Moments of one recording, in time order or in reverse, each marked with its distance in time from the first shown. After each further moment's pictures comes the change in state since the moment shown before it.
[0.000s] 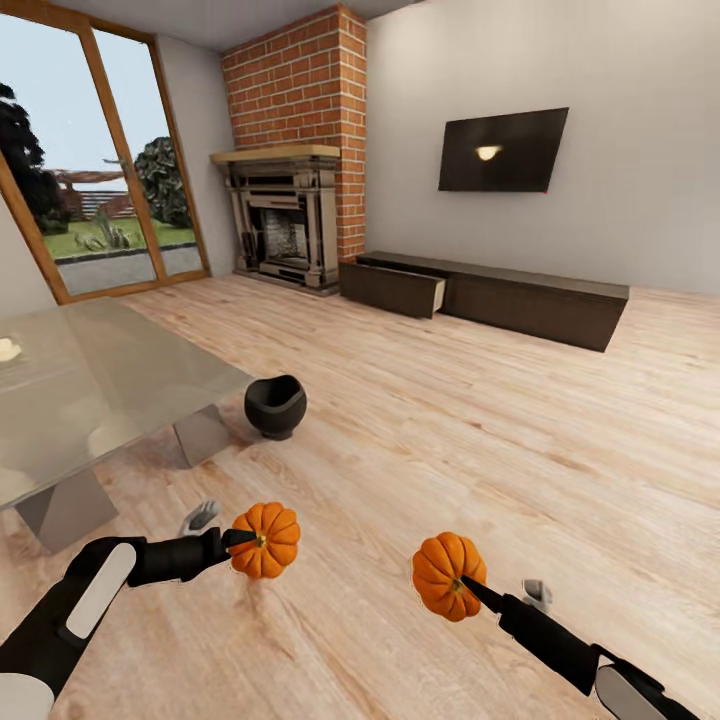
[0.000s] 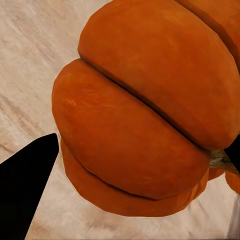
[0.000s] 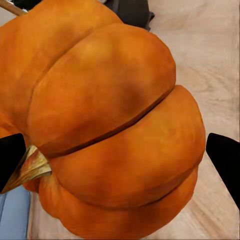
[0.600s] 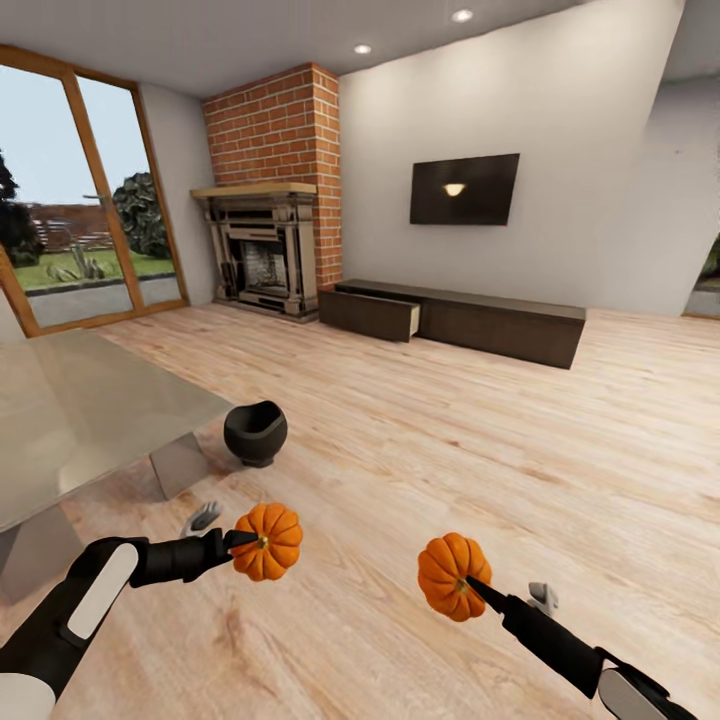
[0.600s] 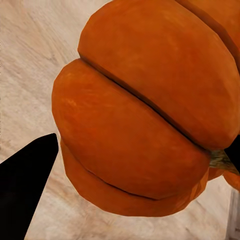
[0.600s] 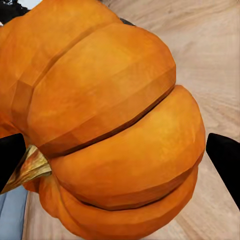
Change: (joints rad) left arm 0.000 -0.001 -0.011 0.000 0.005 0.002 0.000; right arm 0.000 0.001 -0.003 0.026 -0.023 -0.007 -0.006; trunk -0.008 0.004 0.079
